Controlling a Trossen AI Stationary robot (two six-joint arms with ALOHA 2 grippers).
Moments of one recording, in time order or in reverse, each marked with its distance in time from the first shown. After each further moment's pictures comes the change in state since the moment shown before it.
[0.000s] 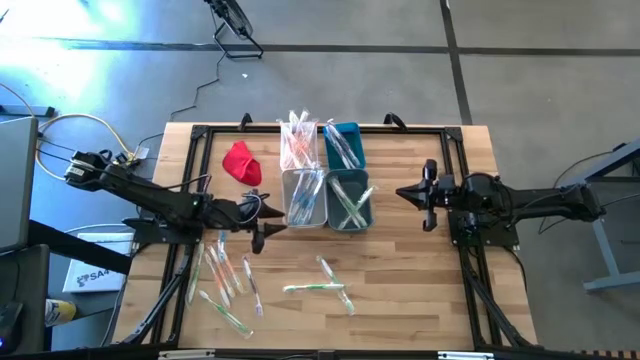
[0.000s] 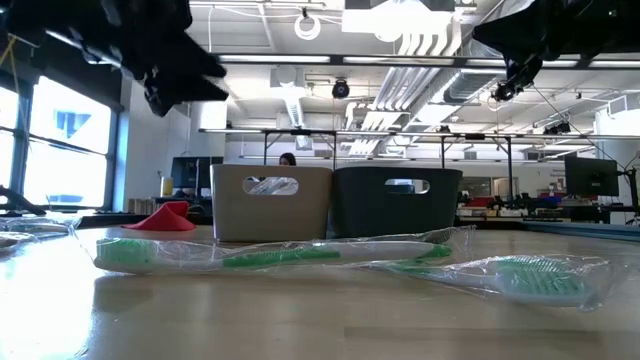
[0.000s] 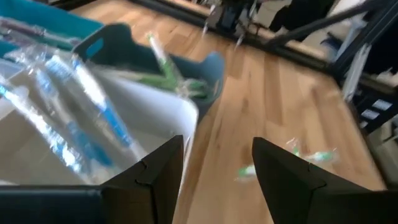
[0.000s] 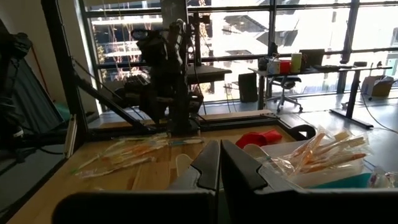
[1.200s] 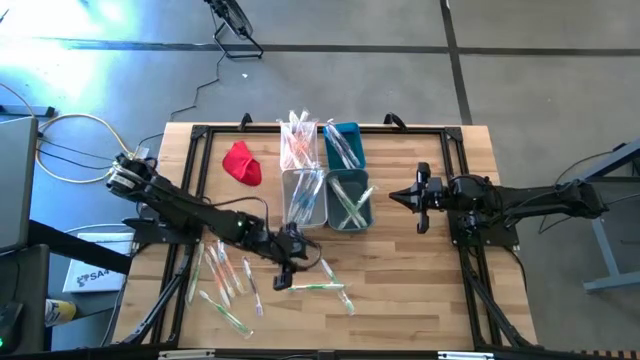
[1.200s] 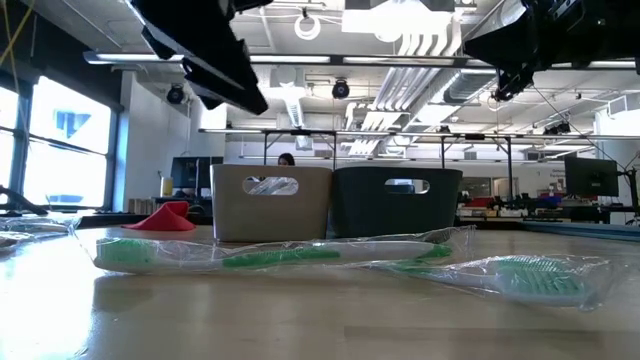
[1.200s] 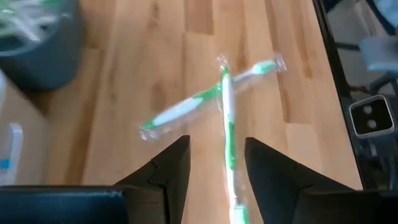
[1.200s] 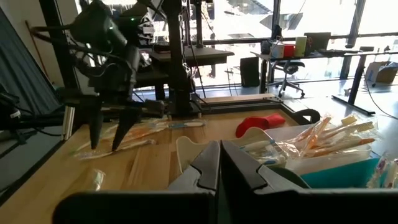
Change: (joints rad) left arm -0.104 0.543 0.530 -0.376 0.271 0.047; right arm 0.000 0.102 0.000 0.032 -0.013 -0.004
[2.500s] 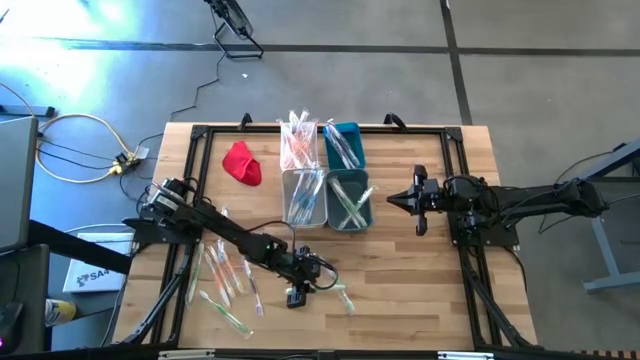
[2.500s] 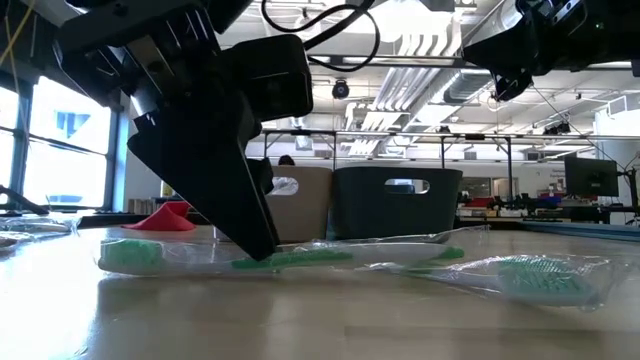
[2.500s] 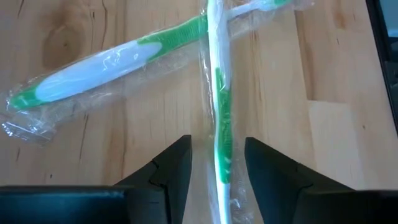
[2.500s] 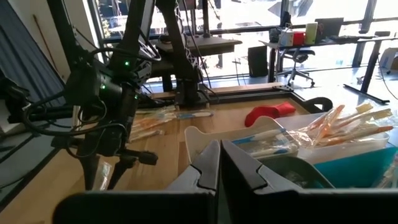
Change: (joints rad) left arm -0.034 0.376 0.030 0.254 0.141 -0.092; right arm 0.002 0.039 0.000 -0.001 -0.031 0.030
